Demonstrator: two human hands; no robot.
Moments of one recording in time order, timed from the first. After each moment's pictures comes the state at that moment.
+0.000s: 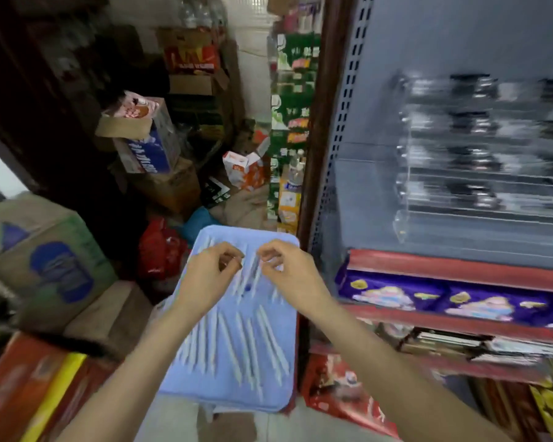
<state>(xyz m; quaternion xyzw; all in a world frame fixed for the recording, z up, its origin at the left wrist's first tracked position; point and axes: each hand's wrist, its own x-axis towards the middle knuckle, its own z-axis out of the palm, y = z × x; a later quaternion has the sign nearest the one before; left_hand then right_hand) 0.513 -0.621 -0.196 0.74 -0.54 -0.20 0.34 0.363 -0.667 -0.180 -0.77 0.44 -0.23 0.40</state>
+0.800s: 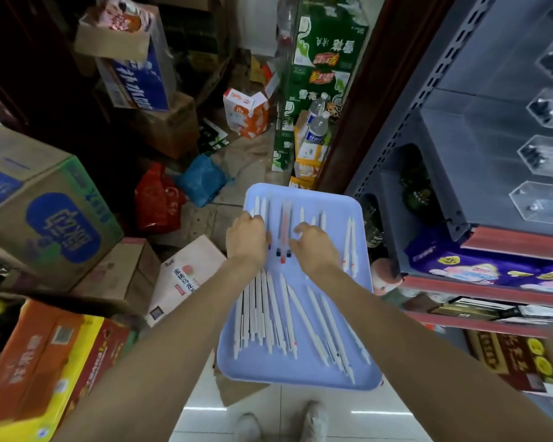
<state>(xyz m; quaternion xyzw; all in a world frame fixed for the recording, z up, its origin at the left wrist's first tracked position) 0.628 -0.675 -0.307 0.80 -0.57 -0.15 0.08 0.504 -0.696 -0.299 -0.74 0.63 -0.02 0.24</state>
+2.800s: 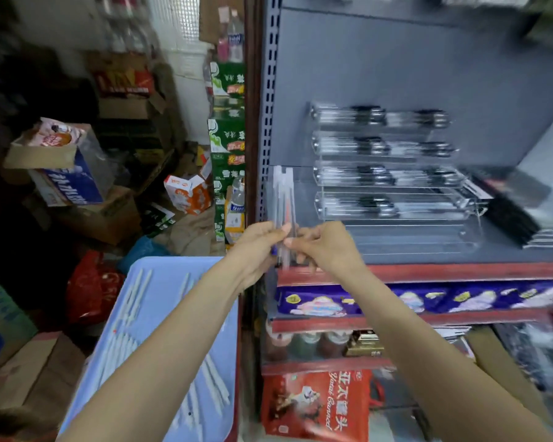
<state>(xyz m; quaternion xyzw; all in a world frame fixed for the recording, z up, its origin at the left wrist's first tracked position) 0.377 -0.713 -0.140 0.44 -0.42 -0.63 0.49 0.241 -0.717 -0.120 -0.65 0.56 -0.31 0.42</state>
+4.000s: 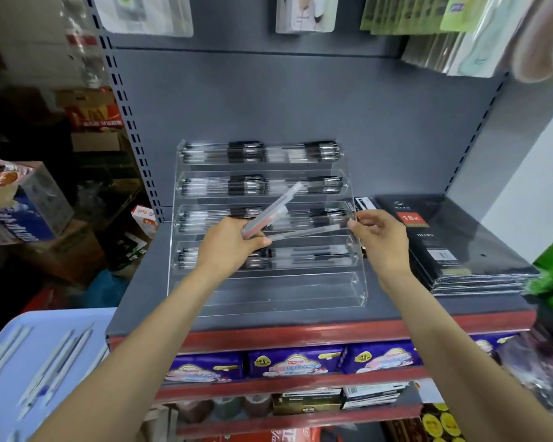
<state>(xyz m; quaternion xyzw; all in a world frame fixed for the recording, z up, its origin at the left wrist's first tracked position) 0.175 -0.835 -0.096 0.68 -0.63 -0.19 0.32 -0.061 -0.862 -0.103 -0.53 0.59 -0.52 0.30</state>
